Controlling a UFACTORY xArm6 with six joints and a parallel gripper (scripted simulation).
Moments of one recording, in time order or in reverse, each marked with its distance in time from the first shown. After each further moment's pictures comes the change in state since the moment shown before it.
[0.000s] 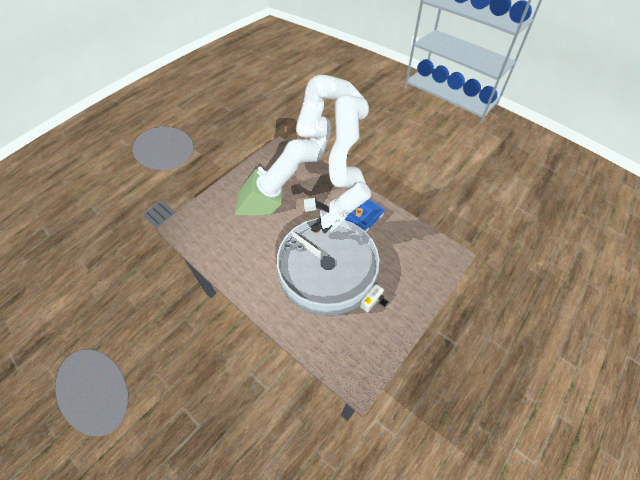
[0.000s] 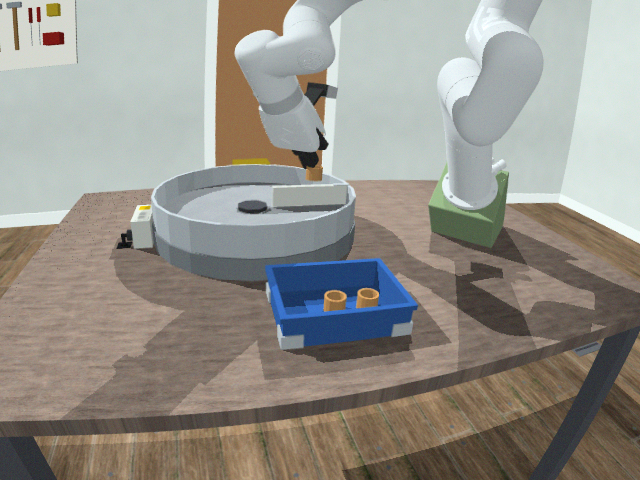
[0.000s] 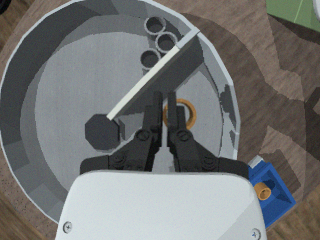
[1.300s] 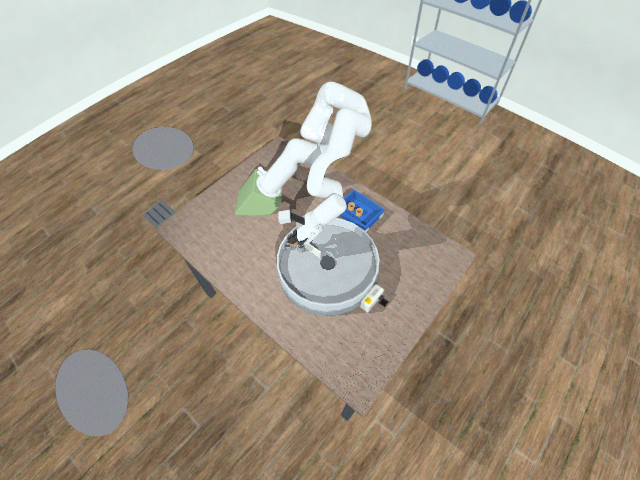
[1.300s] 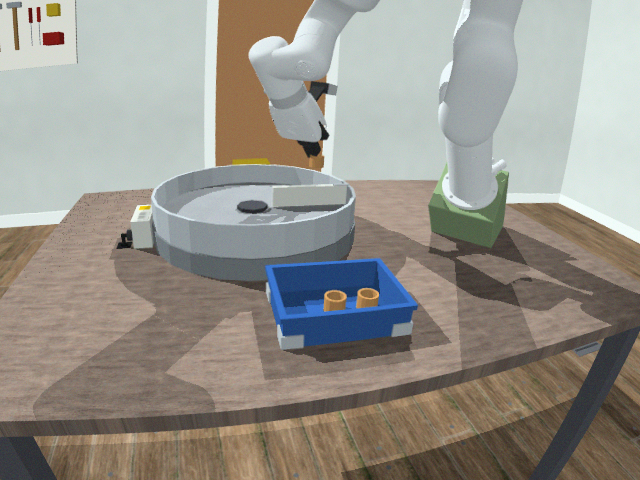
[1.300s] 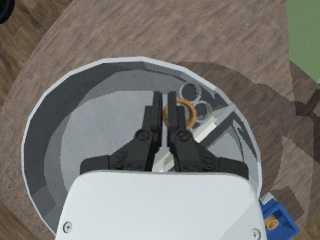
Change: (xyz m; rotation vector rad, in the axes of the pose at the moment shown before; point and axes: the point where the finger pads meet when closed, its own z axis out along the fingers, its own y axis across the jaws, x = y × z) arm 0.076 -0.050 0.063 0.000 0.005 0.002
